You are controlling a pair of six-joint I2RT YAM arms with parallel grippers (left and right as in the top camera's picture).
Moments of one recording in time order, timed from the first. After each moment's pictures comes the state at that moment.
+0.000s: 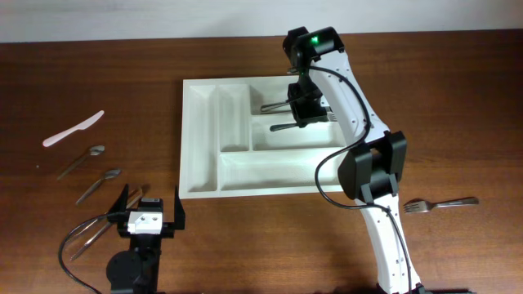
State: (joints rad) left arm 0.01 0.01 0.01 -0.08 0.00 0.20; right arm 0.35 2.56 2.59 -1.69 -0.09 1.73
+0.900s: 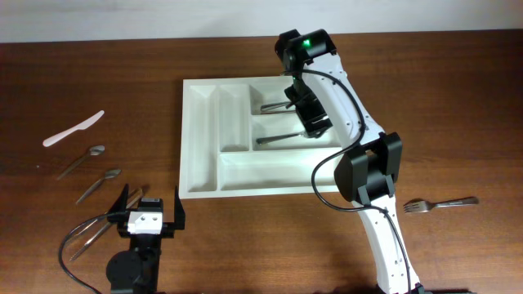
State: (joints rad) left arm 0.01 0.01 0.01 -0.08 0.00 0.20; right arm 0.37 2.56 2.60 -1.69 0.15 1.54
